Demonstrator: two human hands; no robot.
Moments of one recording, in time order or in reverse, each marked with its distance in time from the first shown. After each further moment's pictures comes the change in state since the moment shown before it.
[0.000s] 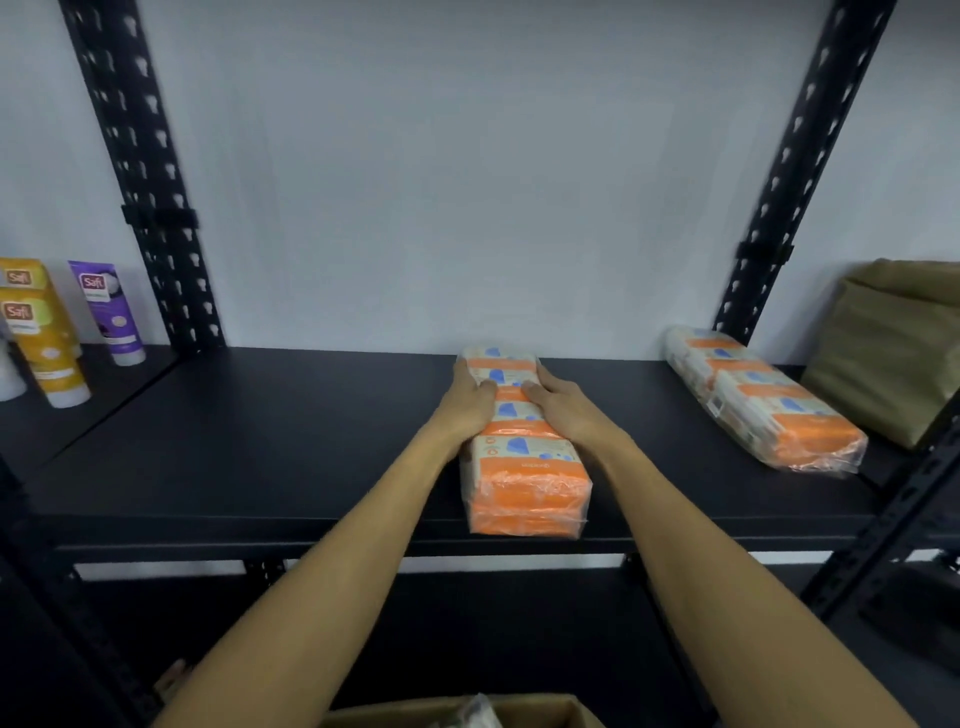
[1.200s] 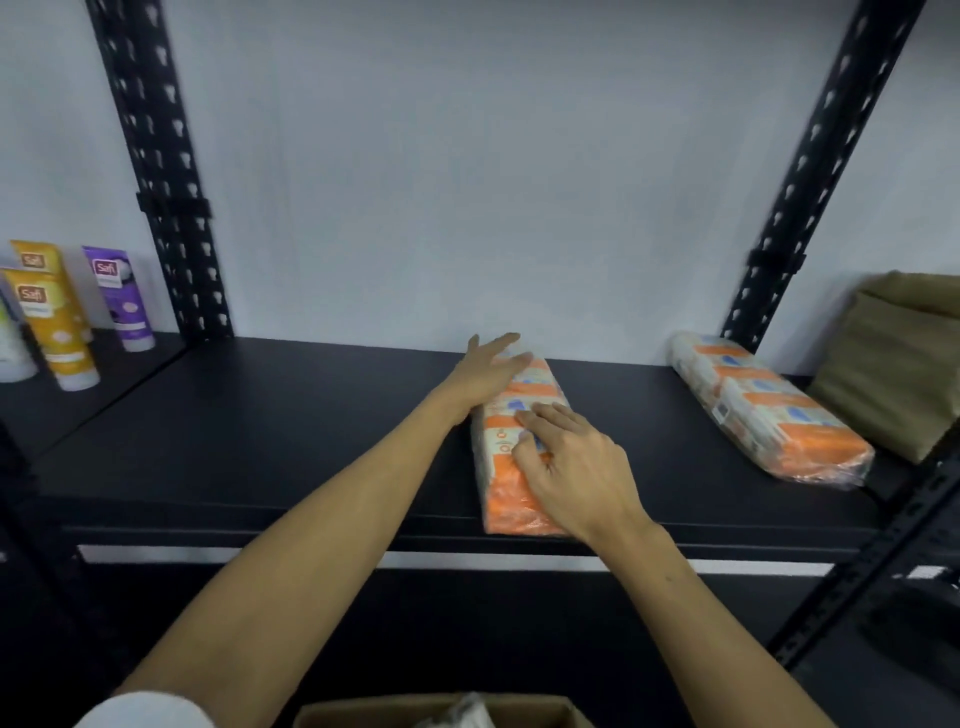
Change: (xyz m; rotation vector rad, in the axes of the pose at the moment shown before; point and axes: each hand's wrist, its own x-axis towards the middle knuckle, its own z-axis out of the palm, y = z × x) left_hand 0.029 0.019 -0.004 0.234 -0.041 0.135; right_hand -0.079 0.015 0.030 -0.861 0.360 -0.398
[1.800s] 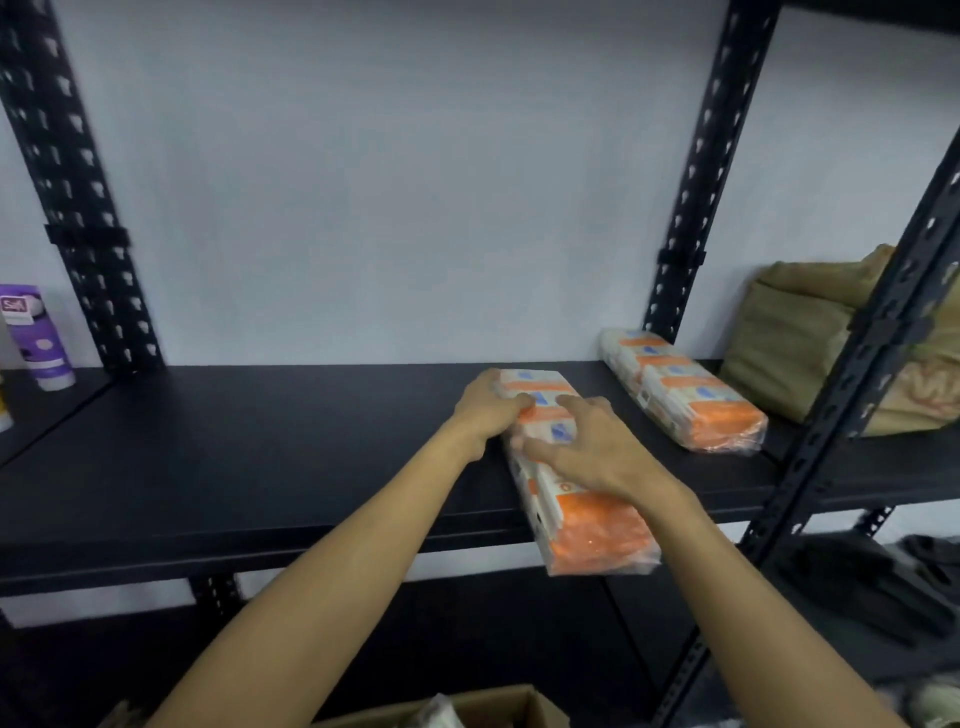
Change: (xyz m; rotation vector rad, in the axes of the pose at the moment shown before) left_hand -0.025 0.027 0.083 -0.341 -0.017 -0.018; right_hand -0.013 0.050 -0.069 0.213 -0.216 0.417
